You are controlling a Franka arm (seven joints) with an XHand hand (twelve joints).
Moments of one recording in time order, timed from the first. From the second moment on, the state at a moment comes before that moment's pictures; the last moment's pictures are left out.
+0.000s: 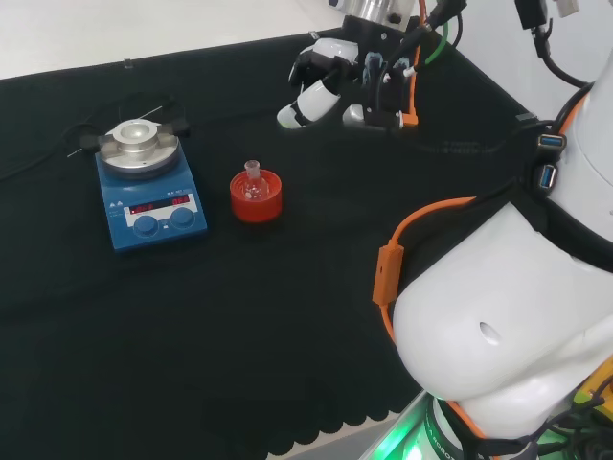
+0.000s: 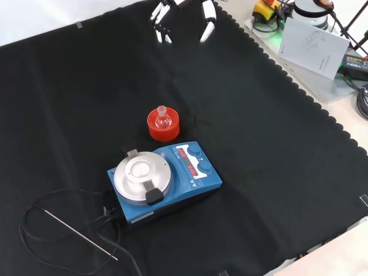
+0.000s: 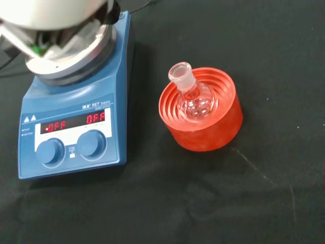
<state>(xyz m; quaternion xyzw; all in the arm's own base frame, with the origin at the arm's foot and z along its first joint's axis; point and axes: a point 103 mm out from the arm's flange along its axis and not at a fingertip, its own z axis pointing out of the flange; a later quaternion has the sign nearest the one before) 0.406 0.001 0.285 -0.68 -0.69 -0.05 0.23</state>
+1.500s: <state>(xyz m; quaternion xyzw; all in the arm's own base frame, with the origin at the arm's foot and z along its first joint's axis) 0.449 0.015 0.265 -0.66 -0.72 -0.05 0.23</state>
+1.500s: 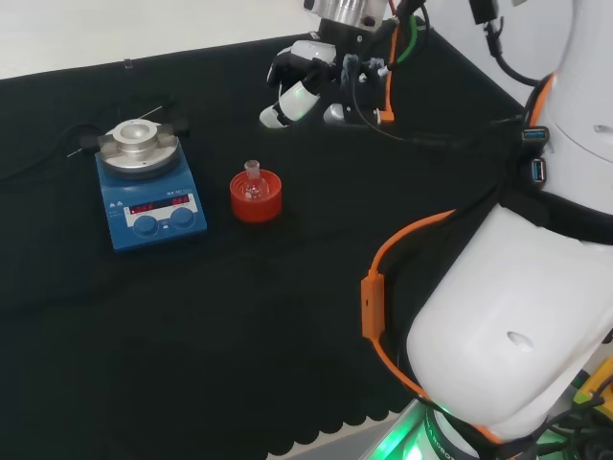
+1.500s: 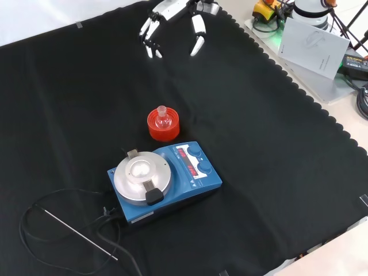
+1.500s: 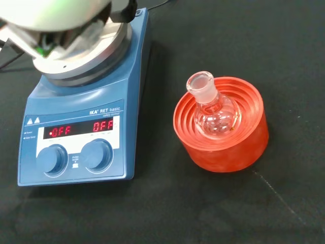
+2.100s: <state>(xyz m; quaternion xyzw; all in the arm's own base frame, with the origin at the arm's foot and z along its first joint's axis) 0.486 0.015 0.218 -0.64 -0.72 -0.05 0.26</state>
